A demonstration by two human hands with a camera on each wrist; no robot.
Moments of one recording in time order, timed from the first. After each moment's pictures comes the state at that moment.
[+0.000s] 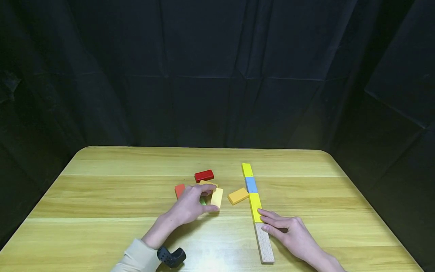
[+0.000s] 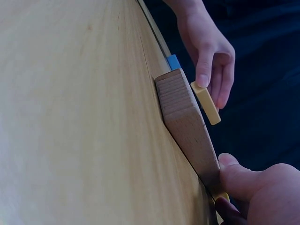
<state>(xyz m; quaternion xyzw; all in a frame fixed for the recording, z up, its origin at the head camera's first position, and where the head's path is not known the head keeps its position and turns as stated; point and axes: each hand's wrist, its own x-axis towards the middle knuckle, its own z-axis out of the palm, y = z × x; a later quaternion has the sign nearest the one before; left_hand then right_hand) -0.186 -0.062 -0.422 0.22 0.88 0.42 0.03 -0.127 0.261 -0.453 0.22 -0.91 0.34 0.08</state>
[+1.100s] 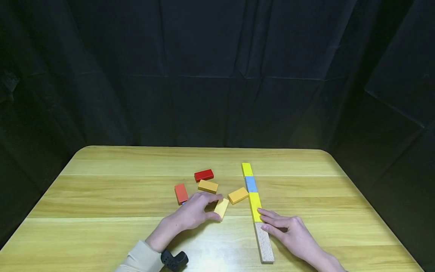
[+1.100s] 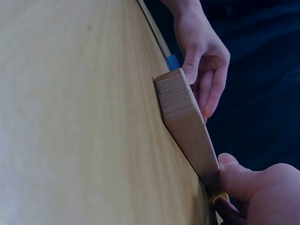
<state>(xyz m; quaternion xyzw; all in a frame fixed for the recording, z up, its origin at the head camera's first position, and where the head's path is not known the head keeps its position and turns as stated) -0.181 -0.054 -0.429 0.30 0.89 0.34 0.06 -0.126 0.261 -0.452 0.23 -0.91 0.34 0.08</state>
